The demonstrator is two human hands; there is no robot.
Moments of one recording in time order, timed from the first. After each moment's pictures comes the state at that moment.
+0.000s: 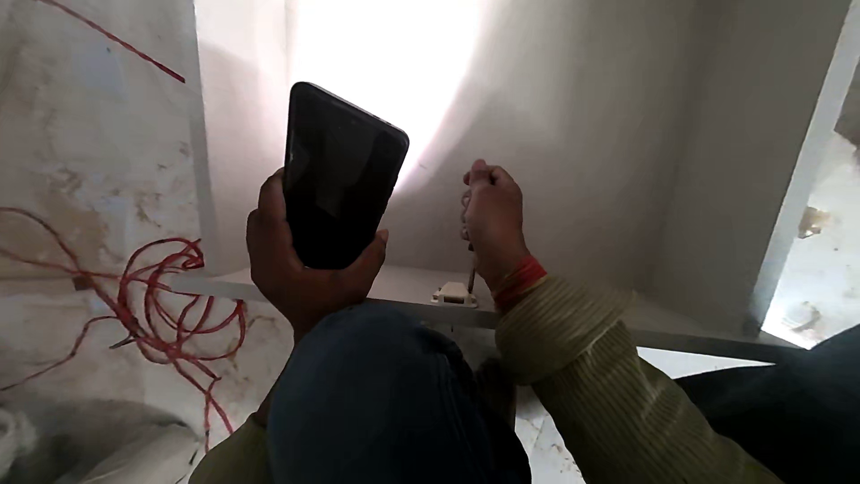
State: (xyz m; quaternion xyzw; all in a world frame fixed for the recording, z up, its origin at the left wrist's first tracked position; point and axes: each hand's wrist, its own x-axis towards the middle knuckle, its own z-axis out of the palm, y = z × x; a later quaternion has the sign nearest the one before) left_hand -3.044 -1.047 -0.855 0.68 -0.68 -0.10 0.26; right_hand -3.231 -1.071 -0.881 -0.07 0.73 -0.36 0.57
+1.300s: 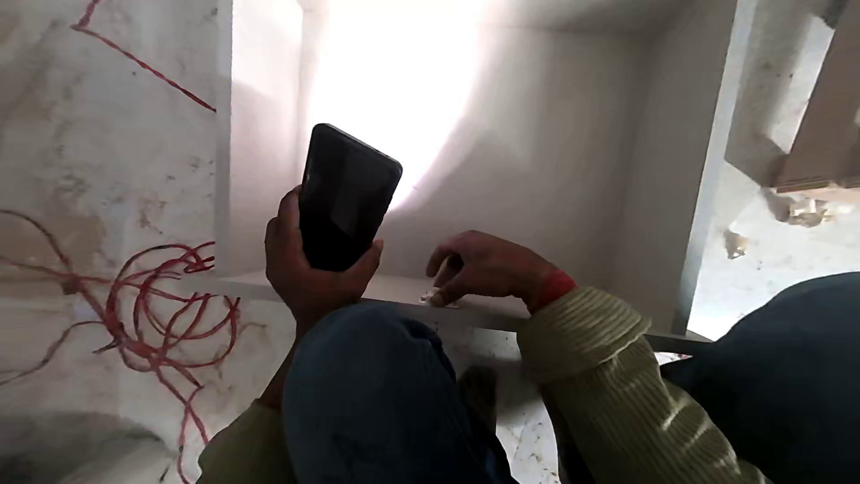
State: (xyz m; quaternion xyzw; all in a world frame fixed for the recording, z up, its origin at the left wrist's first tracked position) left_hand -3.046 -1.046 -0.851 0.68 -0.67 -0.13 0.27; right_hand -3.285 -1.060 -0.845 -0.50 0.48 0.02 0.72
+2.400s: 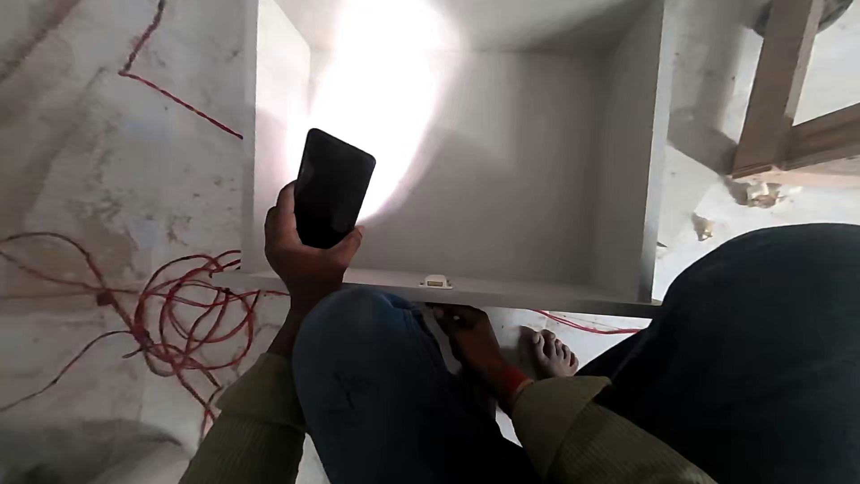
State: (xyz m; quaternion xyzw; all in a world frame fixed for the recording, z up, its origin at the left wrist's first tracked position) left_hand -3.020 -1.065 -0.848 0.67 -0.67 -0.14 0.27; right_hand -3.227 -0.911 -0.848 -0.21 0.66 -0.23 0.68
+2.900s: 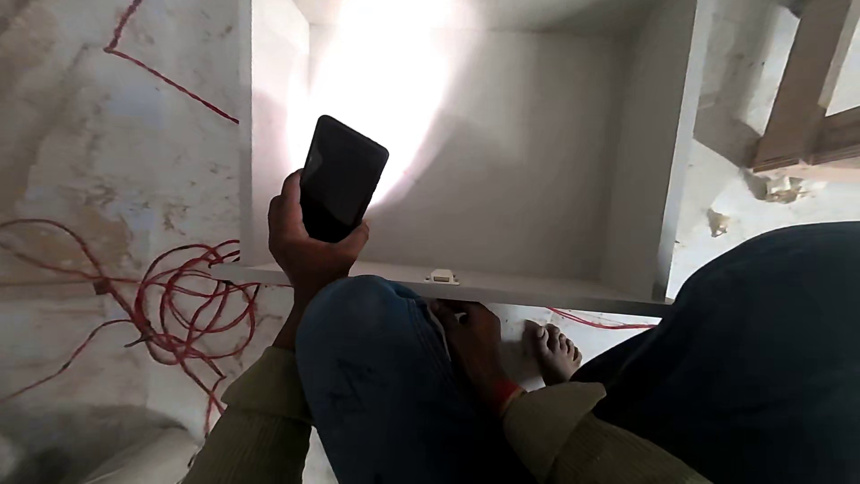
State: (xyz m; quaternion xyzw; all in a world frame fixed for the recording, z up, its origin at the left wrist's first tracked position) left_hand -3.026 -1.065 -0.846 0.68 -0.68 -0.13 0.24; right_hand -3.210 -0.912 -0.832 -0.26 0.75 -0.20 0.57
